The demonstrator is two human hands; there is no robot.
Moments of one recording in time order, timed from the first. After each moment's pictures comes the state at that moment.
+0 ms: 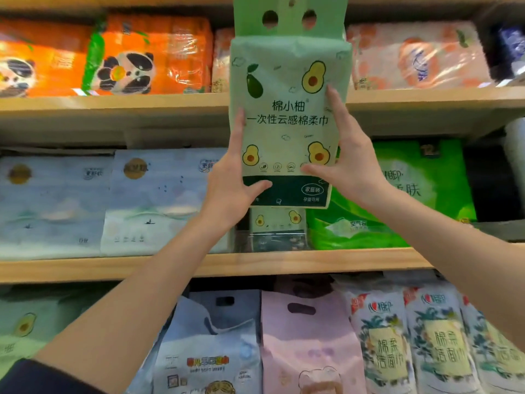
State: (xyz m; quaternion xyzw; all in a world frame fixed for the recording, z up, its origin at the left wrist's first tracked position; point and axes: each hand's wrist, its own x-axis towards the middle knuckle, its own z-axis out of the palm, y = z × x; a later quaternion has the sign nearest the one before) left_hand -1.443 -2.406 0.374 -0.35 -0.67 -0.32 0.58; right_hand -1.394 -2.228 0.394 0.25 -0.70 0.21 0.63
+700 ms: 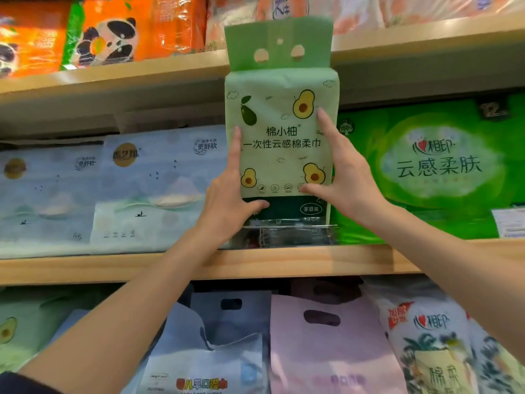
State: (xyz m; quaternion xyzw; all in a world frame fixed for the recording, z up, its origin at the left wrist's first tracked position) left_hand -1.528 -2.404 0.353 -0.30 -0.74 -0.28 0.53; right_hand -1.504 -2.216 0.367 0.27 -0.73 0.22 0.59
